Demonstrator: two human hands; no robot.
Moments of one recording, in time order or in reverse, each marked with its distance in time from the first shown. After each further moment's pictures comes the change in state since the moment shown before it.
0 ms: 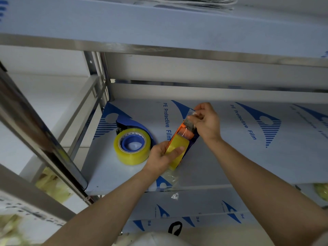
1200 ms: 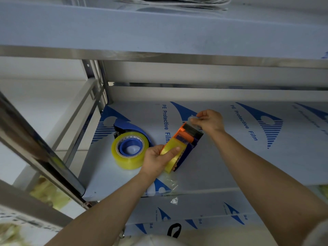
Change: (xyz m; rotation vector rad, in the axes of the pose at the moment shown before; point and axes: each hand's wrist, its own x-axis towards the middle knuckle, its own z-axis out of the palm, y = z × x) left_hand 0.002 0.010 0.001 -0.063 0.108 -0.036; right_hand 0.032 0.019 -0.009 -0.049 -0.123 0.357
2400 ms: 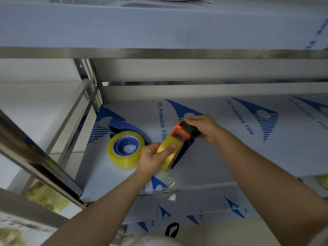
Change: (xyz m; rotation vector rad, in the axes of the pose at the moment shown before) left_hand -0.002 0.001 0.002 0.064 0.000 0.050; right_hand -0.024 -0.002 -0.007 0.275 -0.315 0.201
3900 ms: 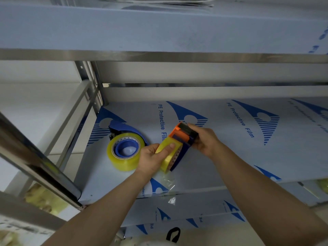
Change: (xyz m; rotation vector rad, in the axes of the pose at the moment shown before) left_hand 0.014 -0.011 -0.004 0.023 0.057 0.002; right_hand -0.001 0.028 0.010 0.390 0.076 0.164
